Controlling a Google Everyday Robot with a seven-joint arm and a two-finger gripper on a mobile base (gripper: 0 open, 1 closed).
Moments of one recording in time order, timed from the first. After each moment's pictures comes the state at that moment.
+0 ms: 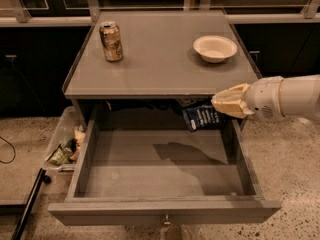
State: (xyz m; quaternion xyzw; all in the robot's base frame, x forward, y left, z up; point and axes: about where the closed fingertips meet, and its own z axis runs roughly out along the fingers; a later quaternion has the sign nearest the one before) arm 0.535 -0.173 0.854 -0.43 0.75 0.20 0.46
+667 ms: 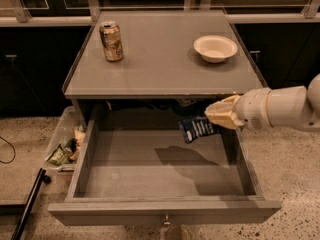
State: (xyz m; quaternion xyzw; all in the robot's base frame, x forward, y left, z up) arm 0.527 -0.164 0.827 -0.43 0.77 0.19 0.44
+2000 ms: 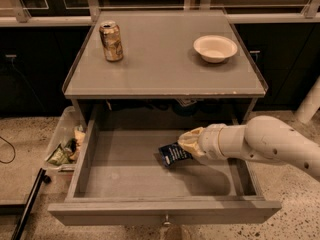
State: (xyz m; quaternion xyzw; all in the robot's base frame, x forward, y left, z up) arm 0.538 -0.102 0.689 -0.45 0.77 0.17 0.42
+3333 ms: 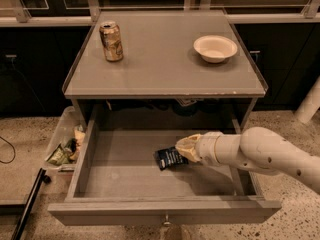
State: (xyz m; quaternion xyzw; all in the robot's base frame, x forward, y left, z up) arm 0.542 -0.097 0.657 -0.42 0.78 0.19 0.43
